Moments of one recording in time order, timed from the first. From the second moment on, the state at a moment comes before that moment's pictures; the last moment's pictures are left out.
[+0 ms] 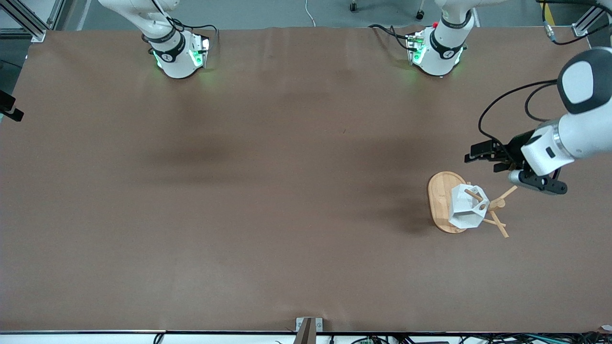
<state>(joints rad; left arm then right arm) 0.07 0.10 -0.12 -1.78 -0.23 1.79 0.18 -0.07 0.00 -0.10 -1.45 -0.01 1.47 -0.10</state>
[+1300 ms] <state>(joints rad) -0.01 0.02 -0.09 -1.44 0.00 1.44 -0.04 -0.07 0.00 -0.10 -1.45 -0.01 1.47 -0.07</state>
